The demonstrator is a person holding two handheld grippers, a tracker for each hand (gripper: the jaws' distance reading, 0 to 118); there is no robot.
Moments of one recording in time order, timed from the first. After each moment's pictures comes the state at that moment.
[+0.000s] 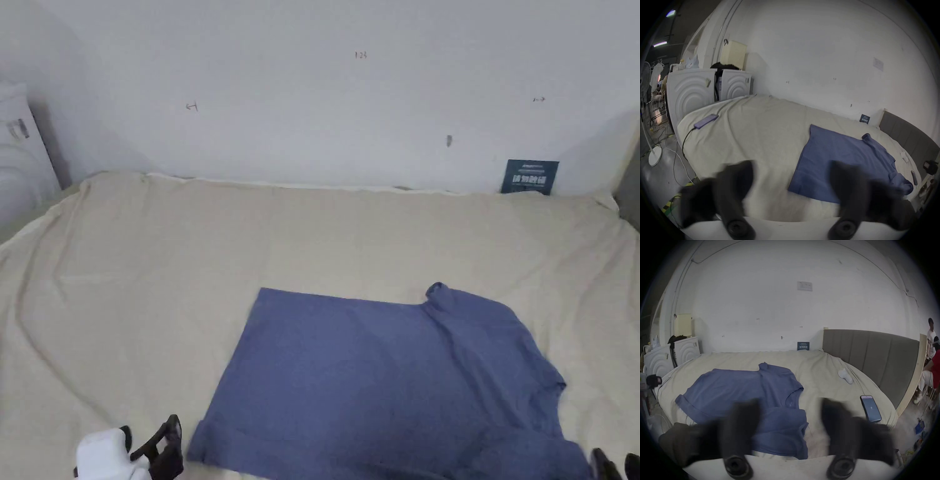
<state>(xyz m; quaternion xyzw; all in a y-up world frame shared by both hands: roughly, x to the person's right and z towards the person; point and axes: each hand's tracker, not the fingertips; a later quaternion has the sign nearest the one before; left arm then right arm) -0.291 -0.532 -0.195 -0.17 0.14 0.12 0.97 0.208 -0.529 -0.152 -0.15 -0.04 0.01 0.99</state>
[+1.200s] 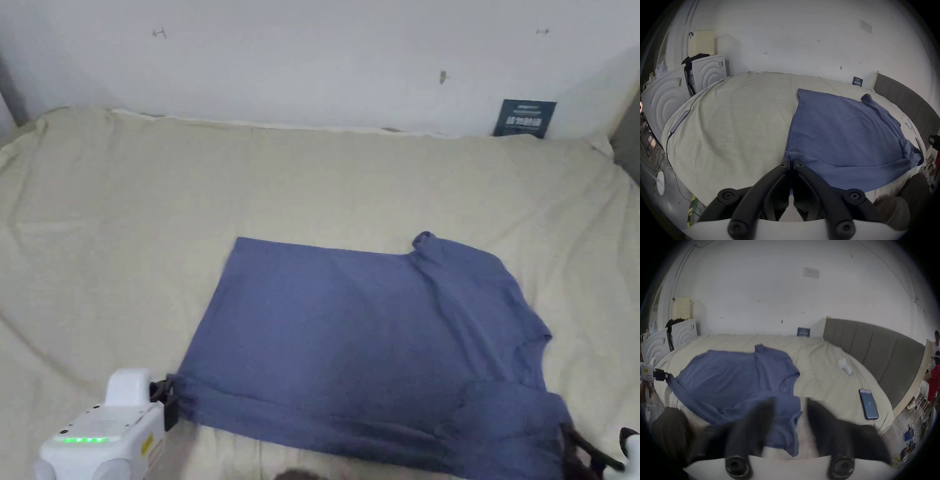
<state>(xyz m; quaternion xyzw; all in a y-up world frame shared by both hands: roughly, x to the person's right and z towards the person) -0.282 -0.605 -0.264 -0.32 0.06 0.06 0.94 0.224 -0.555 -0.182 -0.27 -0.02 0.03 0.96</state>
